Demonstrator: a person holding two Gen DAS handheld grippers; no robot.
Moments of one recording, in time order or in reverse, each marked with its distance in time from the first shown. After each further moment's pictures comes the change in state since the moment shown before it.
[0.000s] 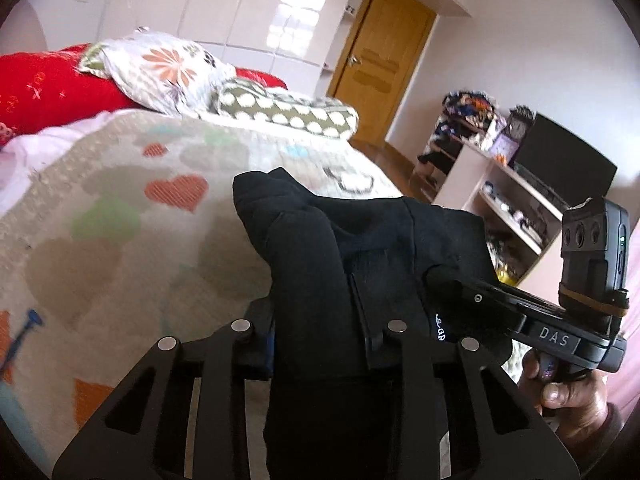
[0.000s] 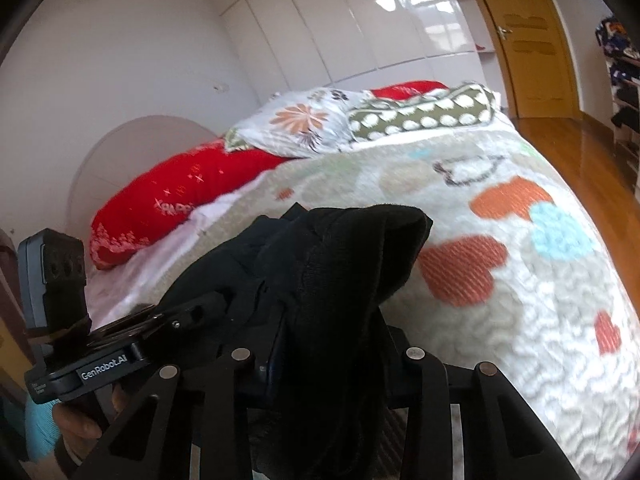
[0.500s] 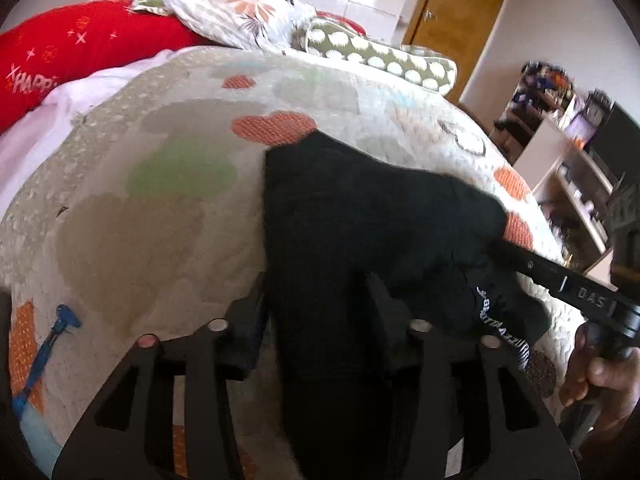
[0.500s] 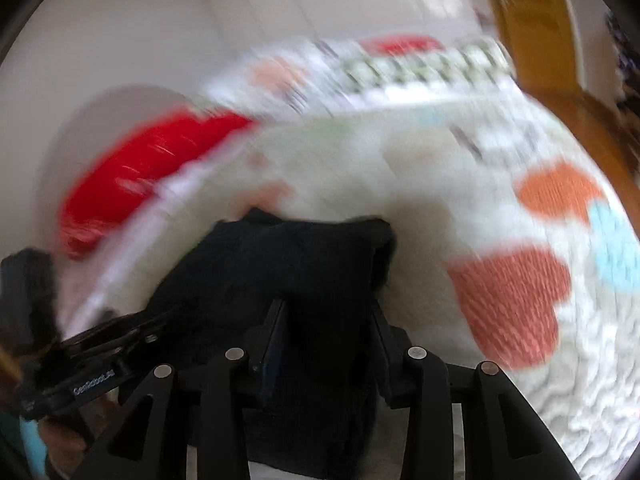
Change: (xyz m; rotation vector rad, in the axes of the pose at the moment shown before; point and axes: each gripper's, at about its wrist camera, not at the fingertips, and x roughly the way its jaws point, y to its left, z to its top) left arm 0.054 0.083 -0.002 -0.088 0.181 0.227; right arm 0.098 -0.034 0.013 0.103 0.197 -0.131
